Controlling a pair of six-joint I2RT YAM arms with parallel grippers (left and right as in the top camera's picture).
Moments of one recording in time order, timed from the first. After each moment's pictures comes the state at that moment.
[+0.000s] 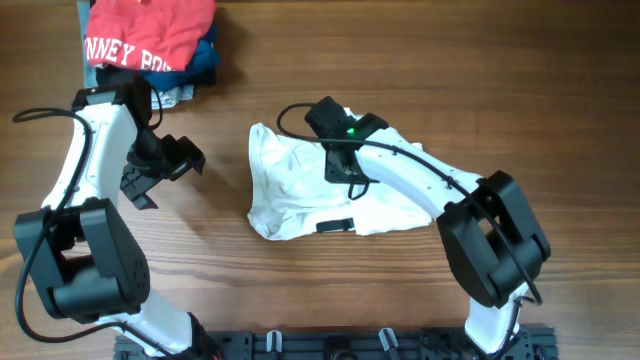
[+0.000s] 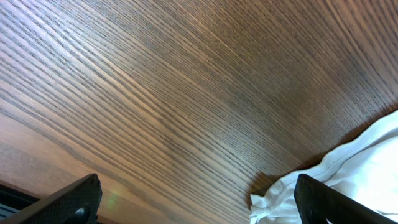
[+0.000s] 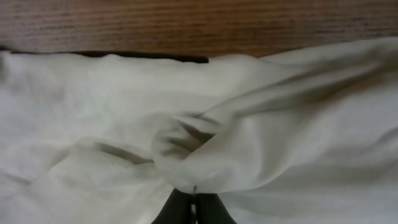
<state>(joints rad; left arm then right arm) 0.16 1.82 1.36 -1.26 0.05 -0.57 0.64 1.98 1.38 -0.82 0.18 0.69</state>
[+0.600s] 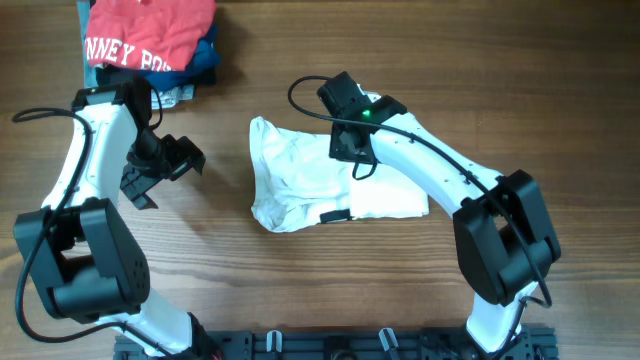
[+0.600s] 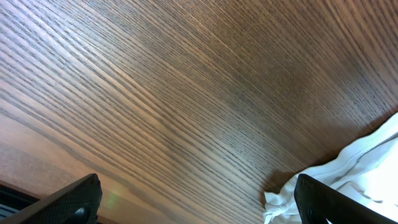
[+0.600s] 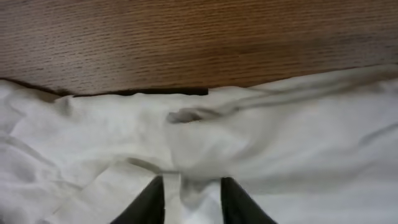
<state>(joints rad) 0.16 1.82 1.36 -1.26 0.05 -0.57 0.58 1.96 1.44 -0.80 0.15 0.66</state>
